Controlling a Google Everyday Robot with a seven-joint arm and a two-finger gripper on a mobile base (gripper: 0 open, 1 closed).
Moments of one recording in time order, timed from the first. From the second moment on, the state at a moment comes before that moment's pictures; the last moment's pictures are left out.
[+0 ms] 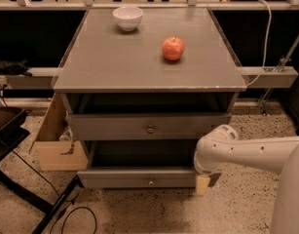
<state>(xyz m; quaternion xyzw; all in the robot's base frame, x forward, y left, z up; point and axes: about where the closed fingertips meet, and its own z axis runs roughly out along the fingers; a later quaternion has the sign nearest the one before) 0.544 -0.205 0.446 -0.66 0.75 -0.04 0.07</state>
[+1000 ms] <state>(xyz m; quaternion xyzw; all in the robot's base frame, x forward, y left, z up) 0.542 -0.195 0.379 -0.66 0.75 0.02 0.05</state>
